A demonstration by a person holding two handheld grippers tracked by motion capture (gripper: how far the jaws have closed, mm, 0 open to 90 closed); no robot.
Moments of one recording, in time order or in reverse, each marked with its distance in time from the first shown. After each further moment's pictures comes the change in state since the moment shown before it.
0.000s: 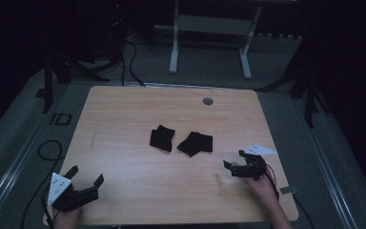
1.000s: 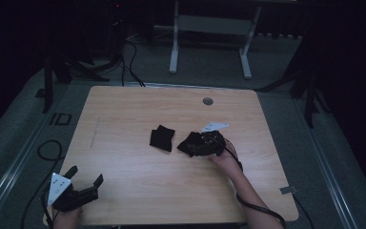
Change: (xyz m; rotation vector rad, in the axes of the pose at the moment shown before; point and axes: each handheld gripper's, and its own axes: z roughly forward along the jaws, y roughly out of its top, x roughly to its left) left arm 0.001 0.000 0.000 0.004 0.012 0.007; right arm 0.049 0.082 0.110 0.097 0.112 -0.144
